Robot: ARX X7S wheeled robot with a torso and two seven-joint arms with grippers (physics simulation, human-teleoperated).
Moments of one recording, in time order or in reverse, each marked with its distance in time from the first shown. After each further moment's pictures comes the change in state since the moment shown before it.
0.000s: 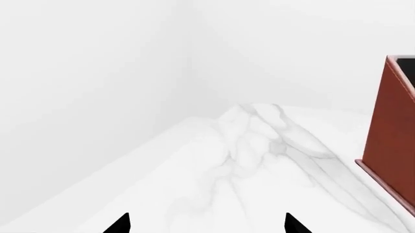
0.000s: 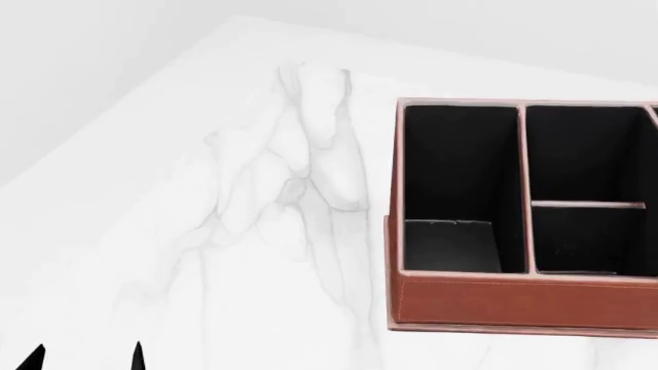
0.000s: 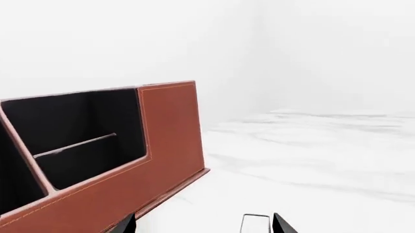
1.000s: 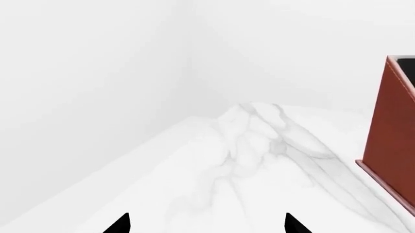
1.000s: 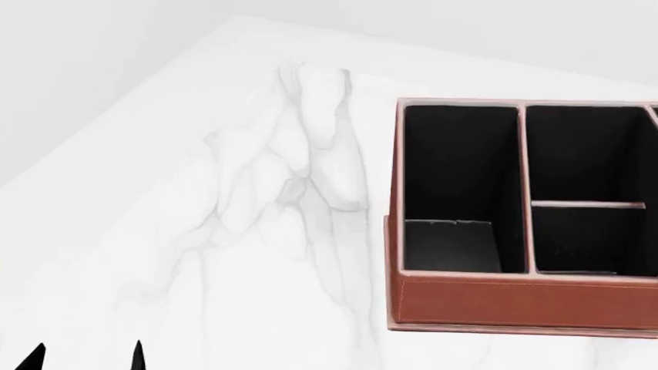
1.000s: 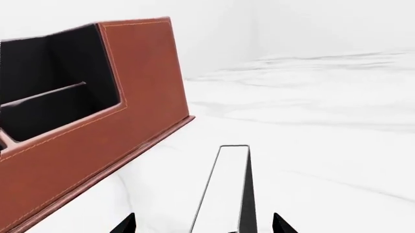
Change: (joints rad) left arm -0.010 -0.016 0.019 -0.005 -0.015 0.003 -0.018; right arm 0.023 0.012 -0.023 0.148 0.239 -0.107 -0.029
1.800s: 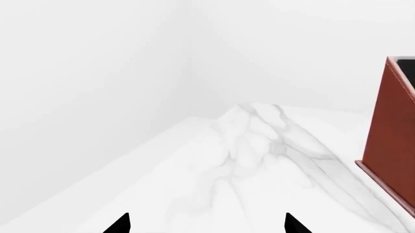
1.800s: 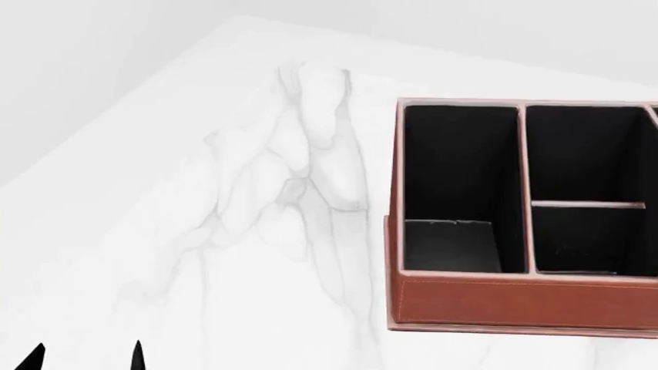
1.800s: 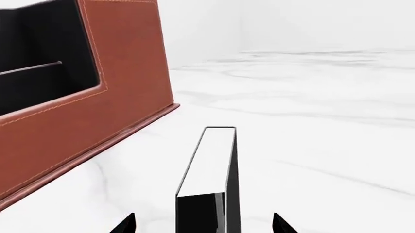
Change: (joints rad) left arm -0.001 -0.012 0.012 0.004 -0.014 0.002 -0.014; right arm 0.031 0.012 -0.021 0.085 0.035 0.002 0.045
